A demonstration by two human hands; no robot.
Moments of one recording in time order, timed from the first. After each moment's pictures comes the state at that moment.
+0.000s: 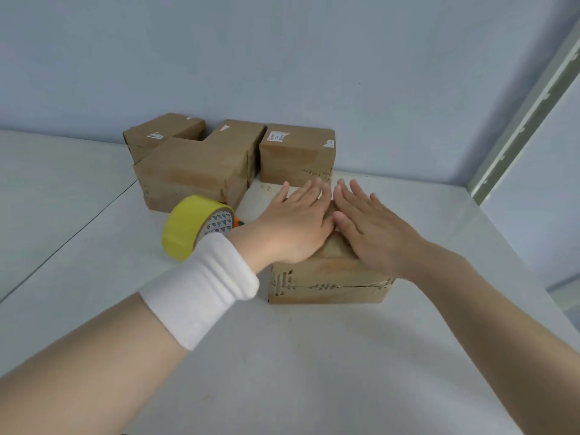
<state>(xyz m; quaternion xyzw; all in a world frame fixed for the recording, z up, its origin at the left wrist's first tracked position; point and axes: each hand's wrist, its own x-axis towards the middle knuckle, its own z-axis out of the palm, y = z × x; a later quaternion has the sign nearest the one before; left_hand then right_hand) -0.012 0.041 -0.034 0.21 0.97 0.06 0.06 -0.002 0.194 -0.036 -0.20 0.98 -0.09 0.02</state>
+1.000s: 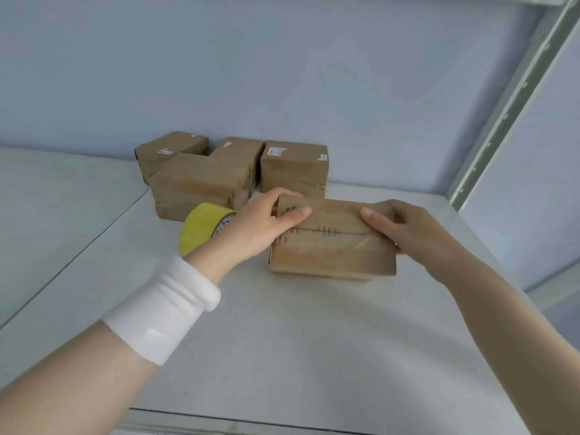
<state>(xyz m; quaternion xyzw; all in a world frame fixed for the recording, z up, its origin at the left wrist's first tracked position) 0.015 -0.010 -0.032 0.17 0.85 0.49 -0.01 0.029 0.229 -0.022 -0.04 0.88 -0.48 -0.03</state>
